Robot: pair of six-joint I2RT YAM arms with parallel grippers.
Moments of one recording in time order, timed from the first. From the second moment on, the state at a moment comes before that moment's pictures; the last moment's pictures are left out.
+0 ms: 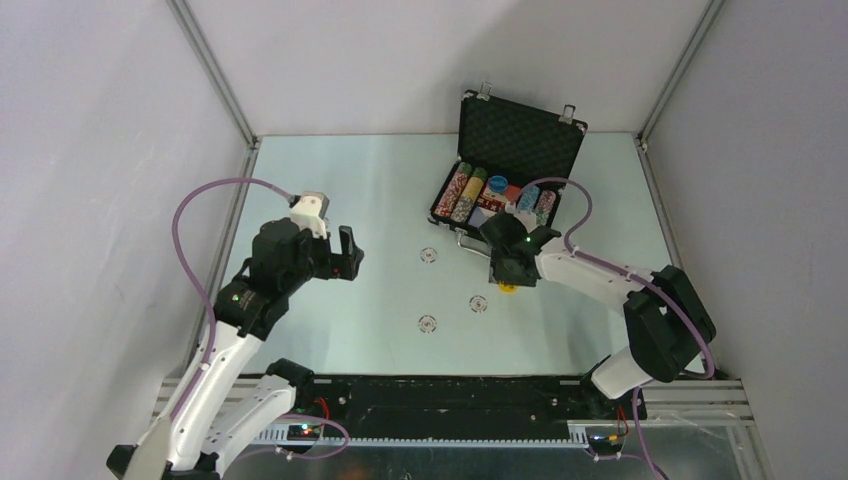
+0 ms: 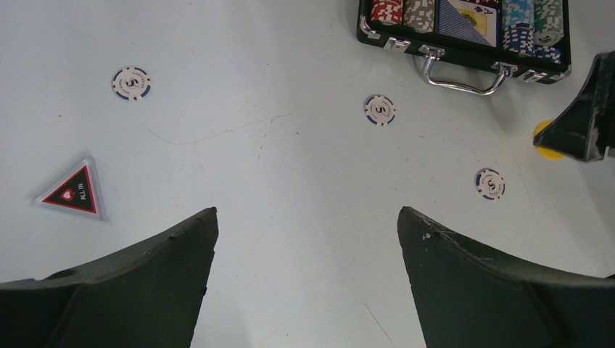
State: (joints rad) left arm -0.37 0.74 0.85 -0.60 -0.01 -0.18; right arm 0.68 1.52 0.99 -0.68 0.33 0.73
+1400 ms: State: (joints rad) left arm -0.37 0.75 0.85 -0.60 -0.01 -0.18; right arm 0.40 2.15 1.88 -0.73 0.25 0.45
